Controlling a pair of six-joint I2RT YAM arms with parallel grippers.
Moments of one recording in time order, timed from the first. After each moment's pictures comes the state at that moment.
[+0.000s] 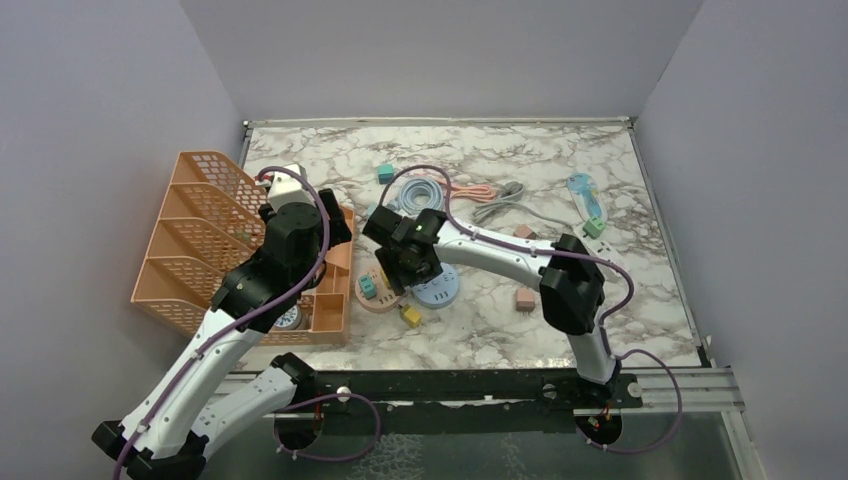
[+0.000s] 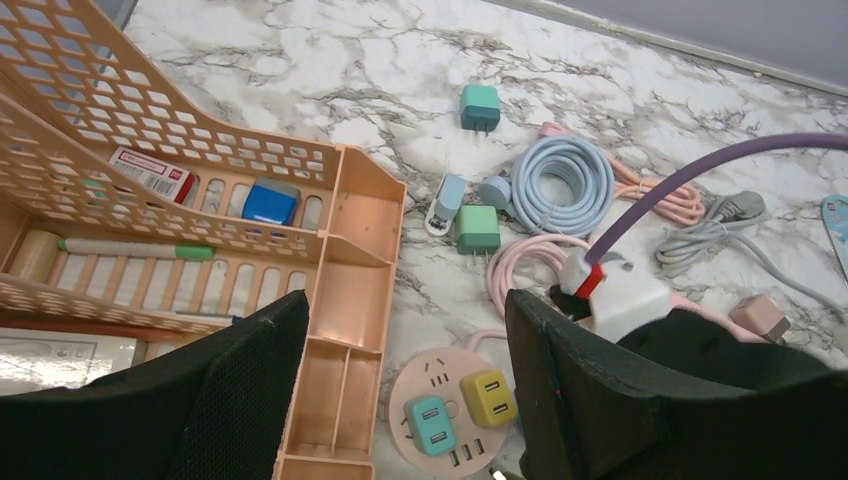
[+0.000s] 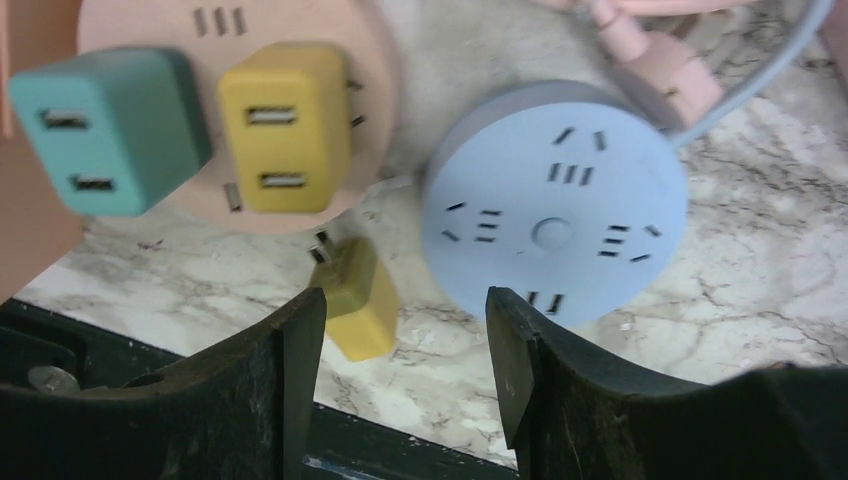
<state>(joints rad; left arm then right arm) -0.60 0.80 1.01 -0.64 -0.60 -0.48 1.04 2.05 1.76 -0.99 0.16 0.54</state>
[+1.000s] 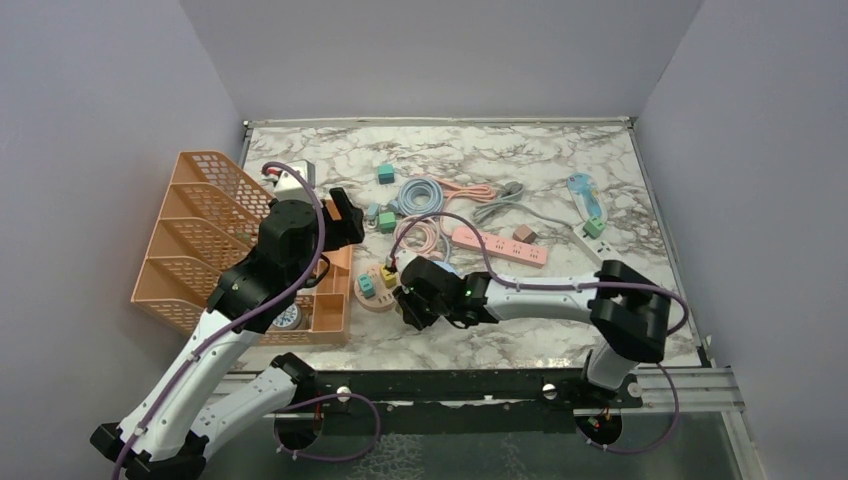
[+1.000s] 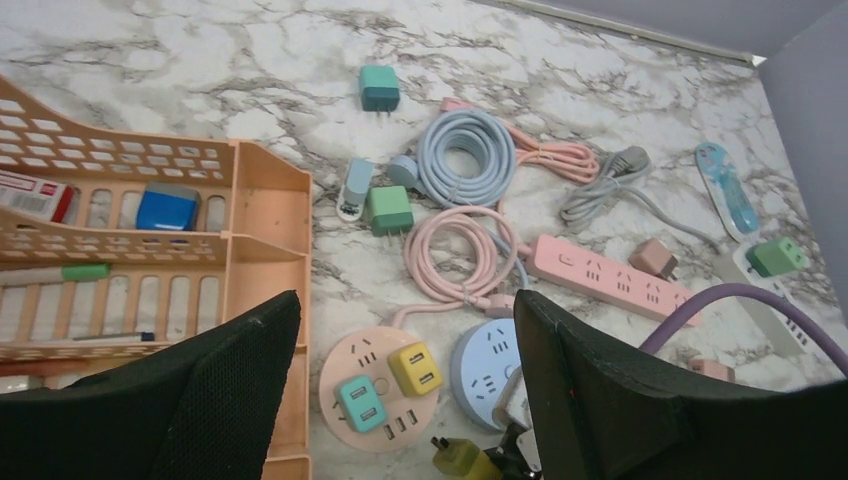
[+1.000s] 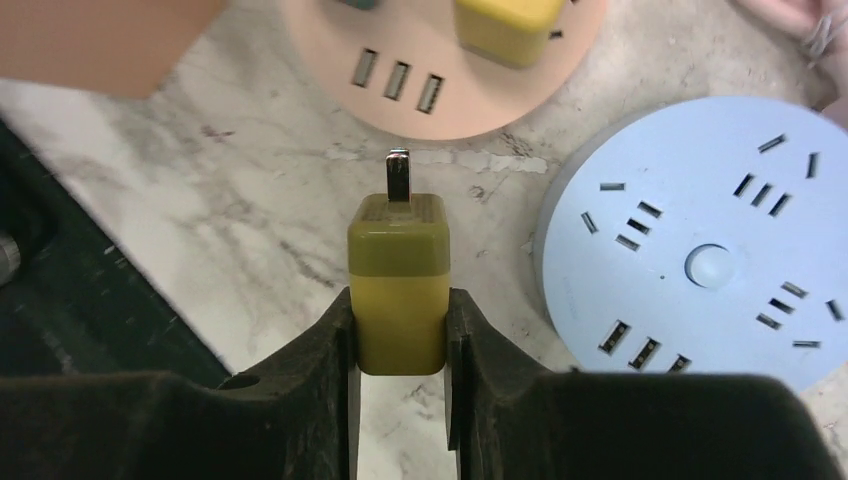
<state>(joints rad) -0.60 0.80 1.05 -0.63 -0.43 -0.50 1.18 1.74 1.03 -0.18 0.13 0.32</state>
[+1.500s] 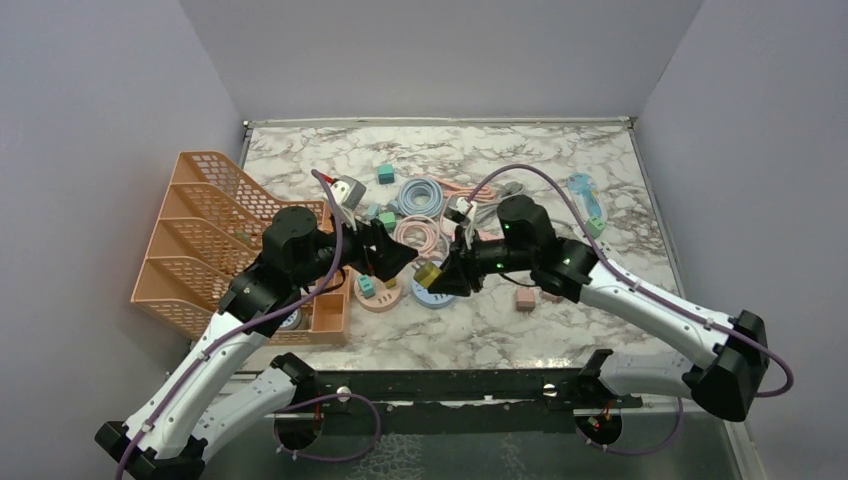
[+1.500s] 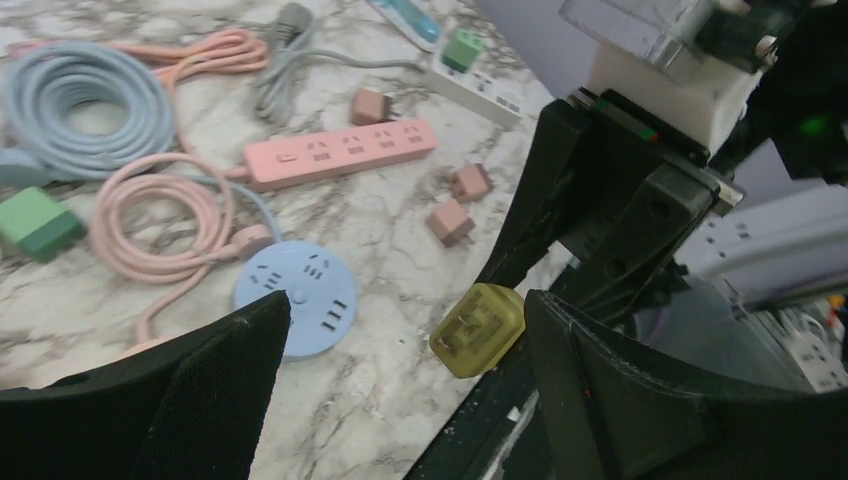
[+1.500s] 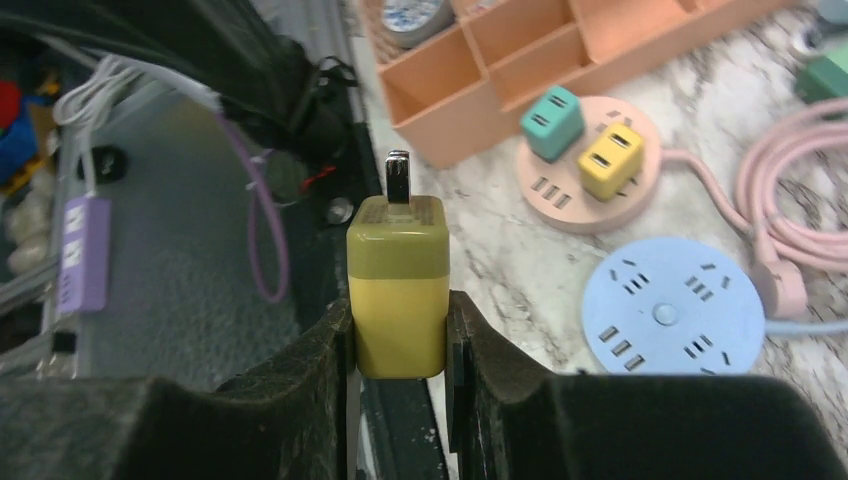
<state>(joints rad) -0.60 0.77 0.93 -0.42 0.26 -0.42 0.87 1.21 0.97 -0.22 -0.53 0.18</state>
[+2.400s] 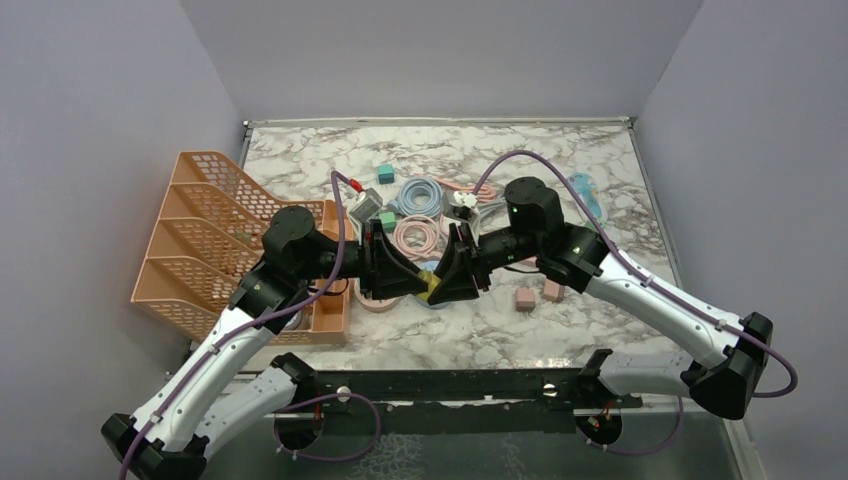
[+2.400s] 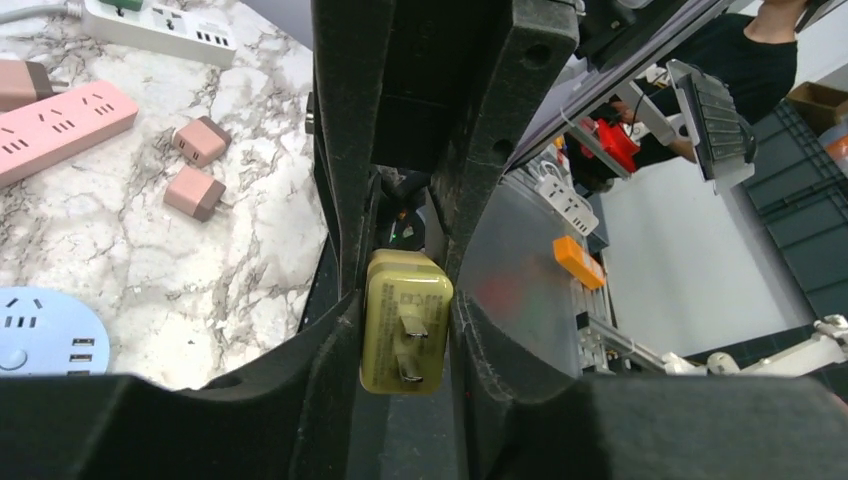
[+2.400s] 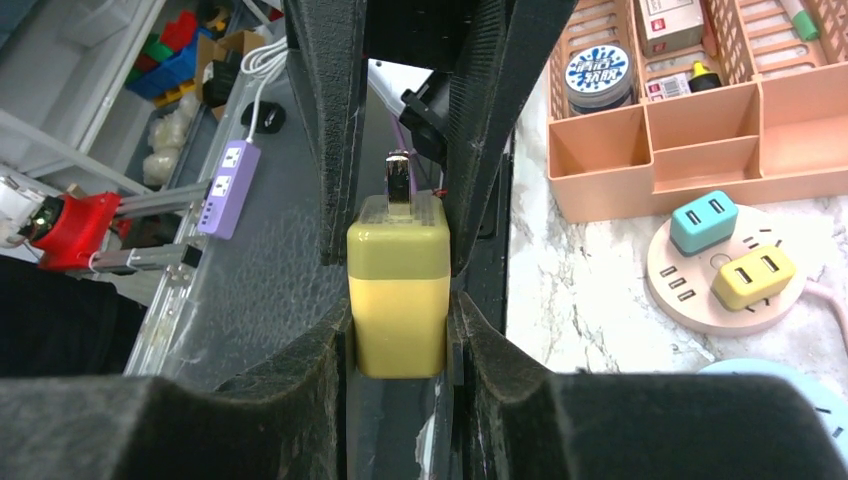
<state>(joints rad) -0.59 0.79 0.87 -0.15 0.92 -0.62 0.86 1.20 1.13 -0.27 -0.92 0.13</state>
